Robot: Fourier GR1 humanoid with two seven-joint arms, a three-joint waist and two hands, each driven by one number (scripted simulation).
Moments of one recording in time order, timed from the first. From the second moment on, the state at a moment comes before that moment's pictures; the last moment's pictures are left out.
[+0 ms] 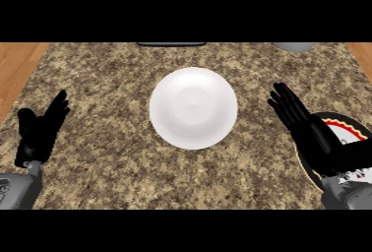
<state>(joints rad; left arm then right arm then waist) -0.19 0.50 -0.12 -1.29 0.22 0.20 0.14 -0.17 -0.48 0.31 -1.68 -0.49 -0.09 0.03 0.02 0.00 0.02</state>
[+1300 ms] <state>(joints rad) 0.09 0.52 -0.13 -1.47 0.06 0.24 -0.15 0.31 -0.45 -0.03 -1.90 -0.22 -0.66 -0.12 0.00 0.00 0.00</state>
